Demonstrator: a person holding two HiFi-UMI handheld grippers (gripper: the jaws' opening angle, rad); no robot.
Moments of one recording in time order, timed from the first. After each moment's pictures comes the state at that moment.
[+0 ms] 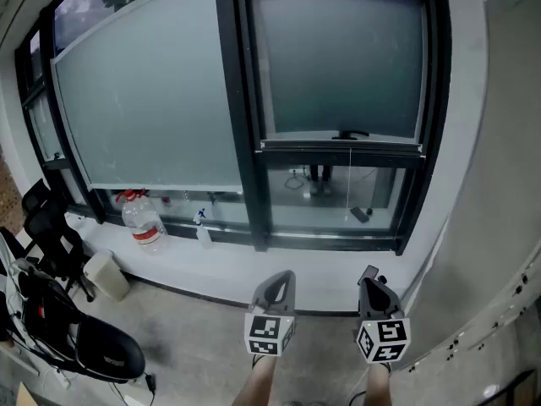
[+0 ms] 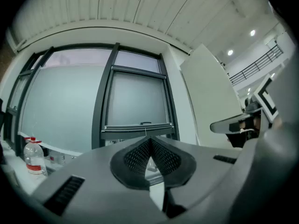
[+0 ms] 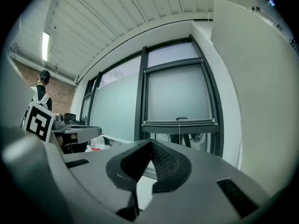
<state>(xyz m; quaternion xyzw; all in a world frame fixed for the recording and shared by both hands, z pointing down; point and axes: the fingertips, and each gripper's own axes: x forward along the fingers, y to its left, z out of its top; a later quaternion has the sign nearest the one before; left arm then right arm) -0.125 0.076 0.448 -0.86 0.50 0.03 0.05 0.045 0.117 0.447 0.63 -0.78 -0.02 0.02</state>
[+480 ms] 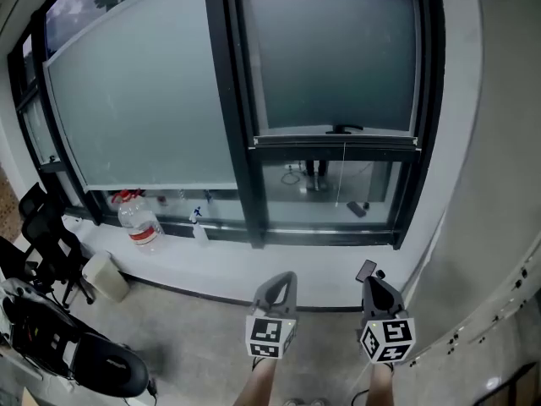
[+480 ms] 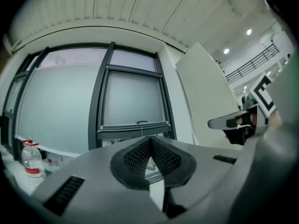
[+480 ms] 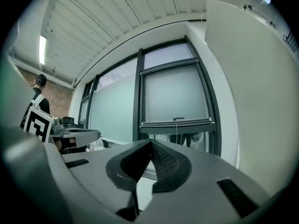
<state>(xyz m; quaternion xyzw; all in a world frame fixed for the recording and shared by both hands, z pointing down) -0.110 0.082 0.453 -0.87 0.49 0.02 0.07 0.060 0.123 0.447 0.63 -0.78 -0.01 0.00</state>
